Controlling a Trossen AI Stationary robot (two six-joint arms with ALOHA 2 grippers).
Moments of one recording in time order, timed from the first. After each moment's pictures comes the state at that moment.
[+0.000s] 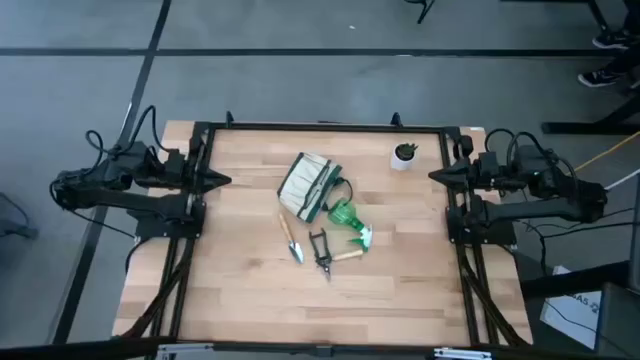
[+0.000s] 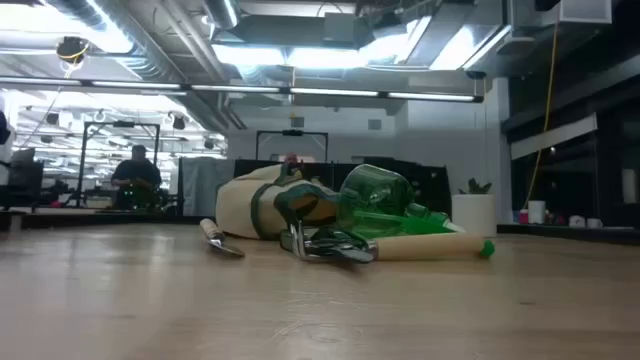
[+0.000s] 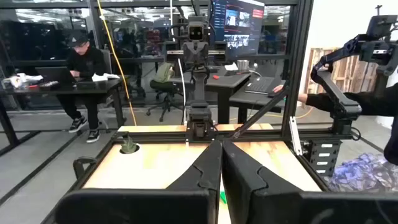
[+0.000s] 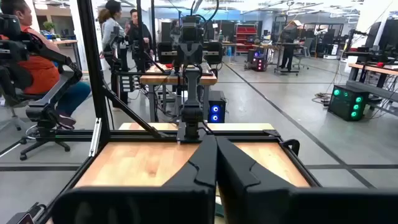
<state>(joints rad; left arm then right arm) 0.00 0.39 0.78 -0.39 0.00 0.00 0.00 0.39 0.78 -0.39 0.00 0.00</state>
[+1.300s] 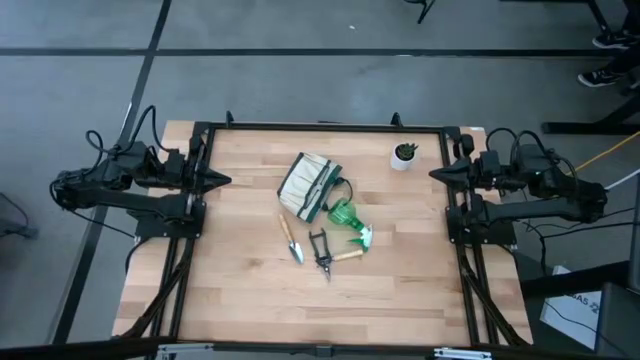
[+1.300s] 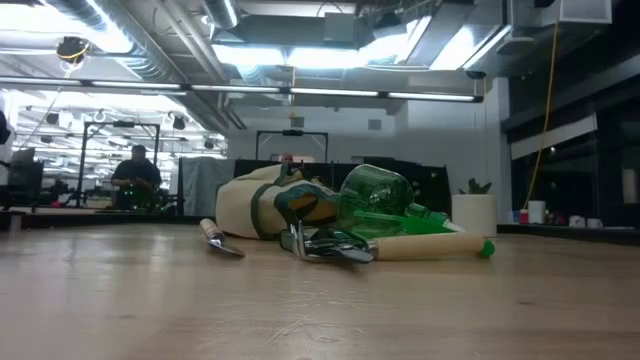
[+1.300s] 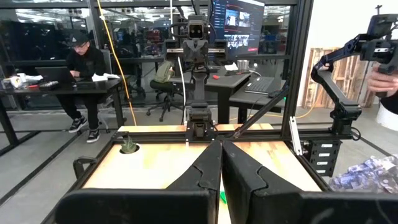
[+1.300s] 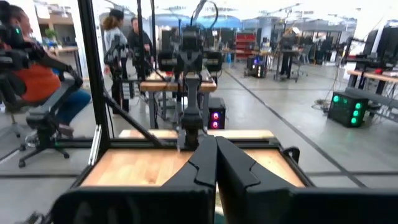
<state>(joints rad) 0.00 0.39 0.78 -0.39 0.00 0.00 0.00 0.40 0.78 -0.34 0.00 0.01</state>
